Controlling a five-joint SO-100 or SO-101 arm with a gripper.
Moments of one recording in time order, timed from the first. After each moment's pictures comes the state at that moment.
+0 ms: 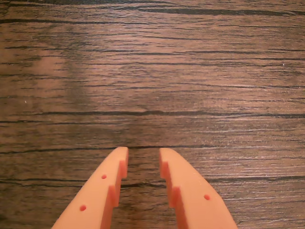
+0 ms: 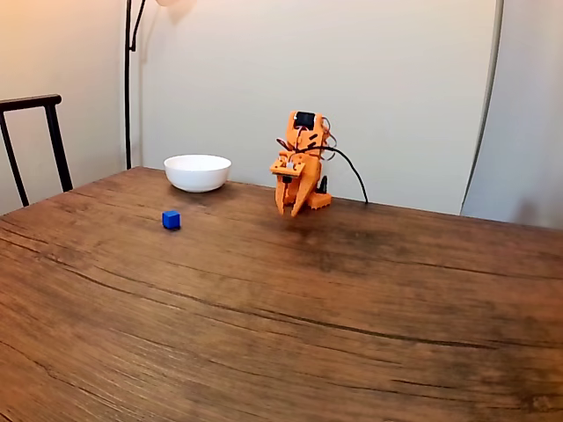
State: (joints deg) arm 4.5 190.9 178.3 74.0 92.9
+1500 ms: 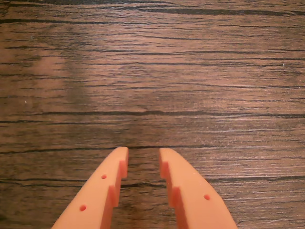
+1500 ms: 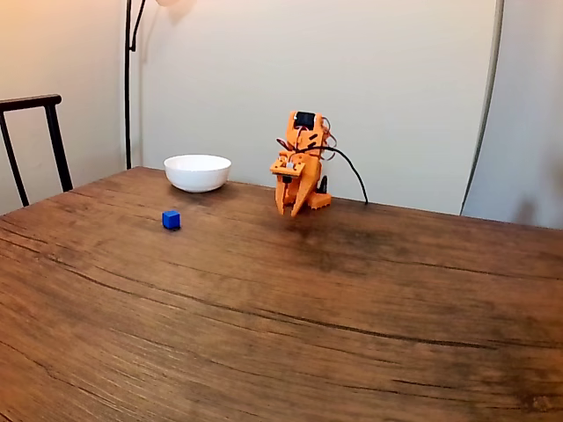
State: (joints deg) arm 4.5 190.9 178.3 74.0 92.9
